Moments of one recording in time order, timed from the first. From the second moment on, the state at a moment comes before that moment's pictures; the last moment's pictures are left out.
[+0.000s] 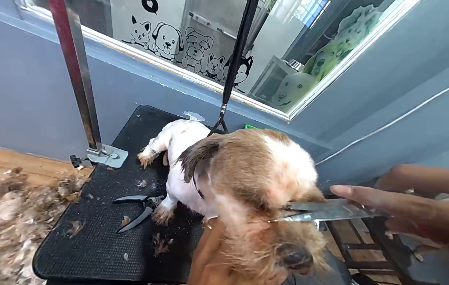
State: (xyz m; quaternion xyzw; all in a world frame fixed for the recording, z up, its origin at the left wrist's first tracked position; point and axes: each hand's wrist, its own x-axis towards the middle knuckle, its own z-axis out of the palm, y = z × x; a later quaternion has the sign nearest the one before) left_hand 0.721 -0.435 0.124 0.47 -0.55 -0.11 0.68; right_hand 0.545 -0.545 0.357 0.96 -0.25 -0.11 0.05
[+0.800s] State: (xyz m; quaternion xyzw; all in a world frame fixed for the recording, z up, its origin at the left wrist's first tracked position) left_hand 0.723 -0.439 0.128 0.40 -0.56 -0.12 0.71; right_hand 0.532 -0.593 0.354 0.97 -0.22 0.07 0.02
